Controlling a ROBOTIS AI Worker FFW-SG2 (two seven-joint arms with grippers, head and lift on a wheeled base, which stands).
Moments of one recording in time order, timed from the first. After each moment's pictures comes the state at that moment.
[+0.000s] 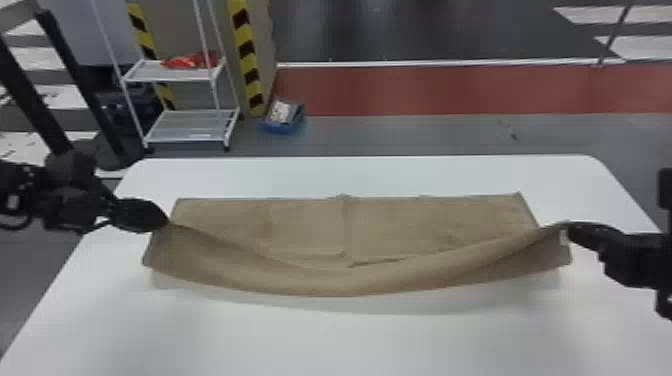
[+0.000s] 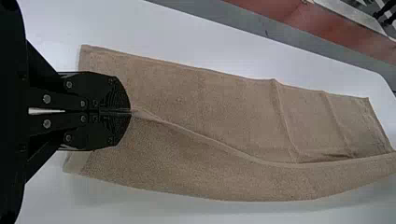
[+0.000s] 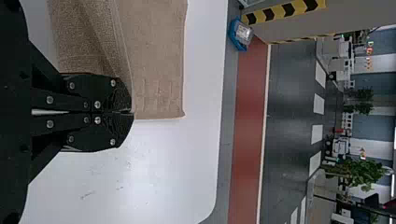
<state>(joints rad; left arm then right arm) -0.31 0.76 -0.04 -1.30 -0.30 -0.21 -1.24 -0.01 0.00 -0.29 -2.04 0.40 0.97 0.62</state>
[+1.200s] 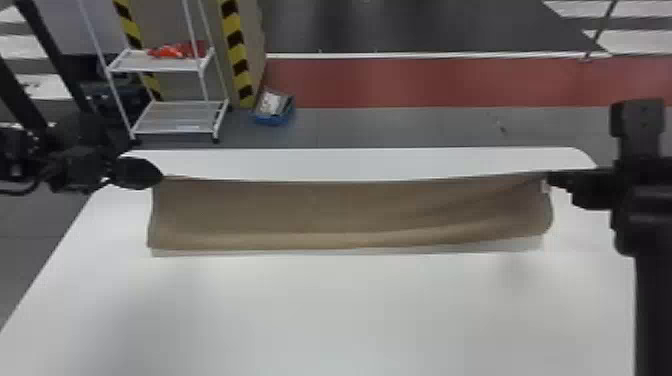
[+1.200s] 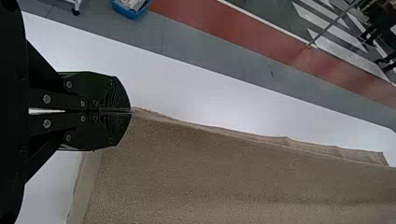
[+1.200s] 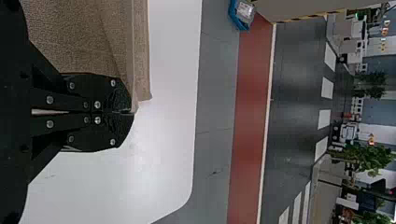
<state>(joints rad) -0.54 0.74 -0.22 -1.05 -0.31 -0.23 -1.05 -0.36 0.00 -0.29 -1.66 0.54 0.94 0.59</state>
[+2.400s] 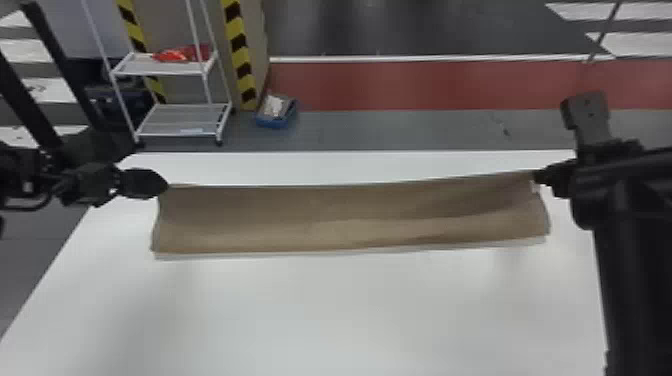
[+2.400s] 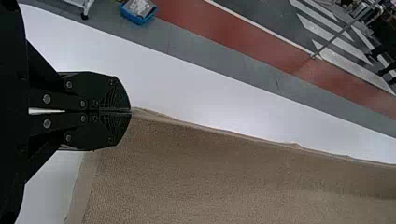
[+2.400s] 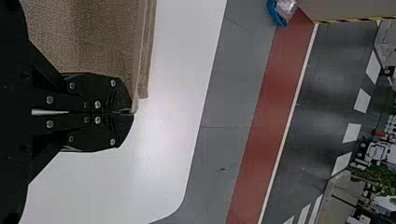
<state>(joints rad) -0.51 0.73 -0.22 -1.04 -0.31 -0.23 -0.96 -0.53 0.00 -0.24 -1.35 0.73 0.84 0.58</state>
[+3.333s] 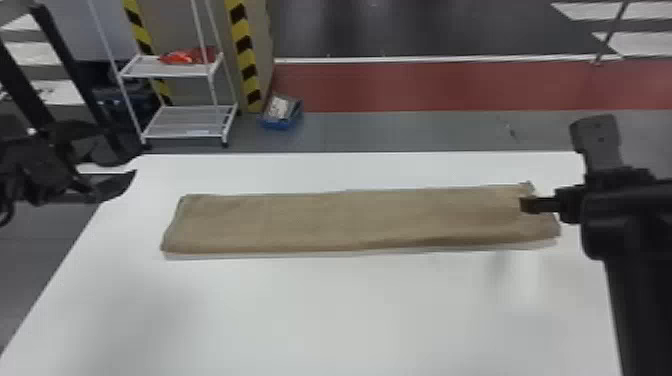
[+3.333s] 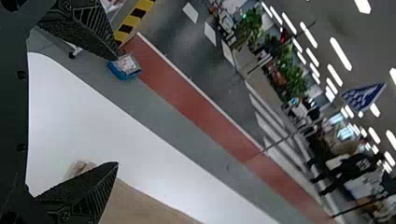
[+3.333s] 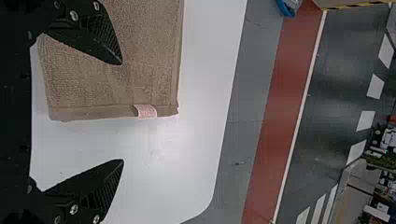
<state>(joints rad) -0.27 0.73 0.09 -1.17 0.02 -0.21 -0.80 -0.38 0.00 -0.19 -1.55 0.61 0.98 0.49</state>
